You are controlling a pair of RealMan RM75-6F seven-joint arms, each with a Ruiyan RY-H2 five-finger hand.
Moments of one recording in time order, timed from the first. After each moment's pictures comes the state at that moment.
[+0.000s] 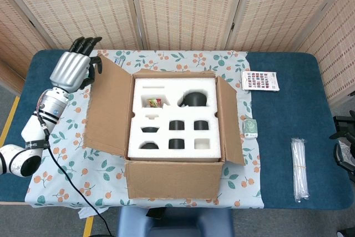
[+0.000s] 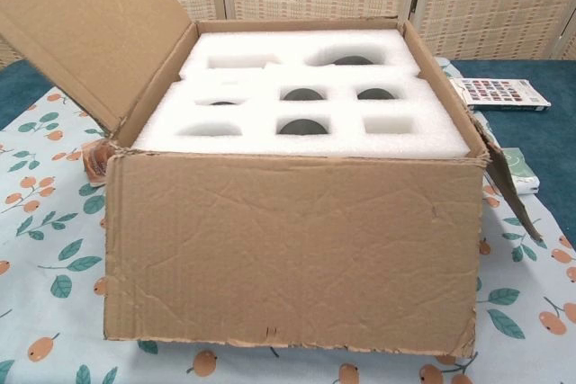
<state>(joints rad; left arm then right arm) -0.93 -1.03 -0.28 -1.48 1.08 0.90 0.04 0.06 -1.03 0.10 -1.40 -1.51 1.54 0.49</state>
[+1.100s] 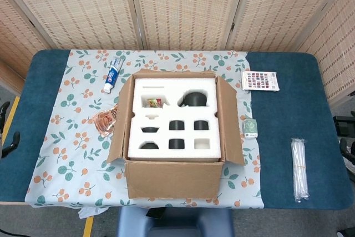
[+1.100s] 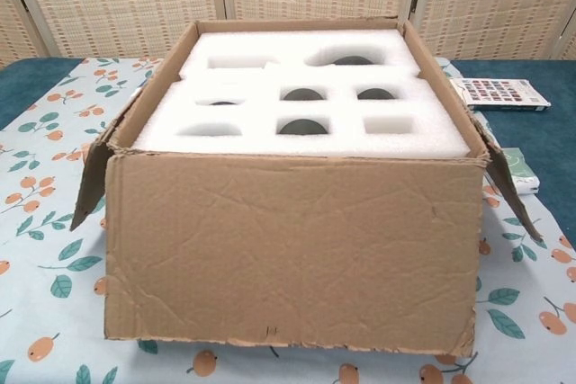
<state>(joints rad) -0.28 -1.13 -0.06 -1.45 1.27 1.56 0.10 0.10 -1.12 0.19 -1.47 -1.25 1.43 0.05</state>
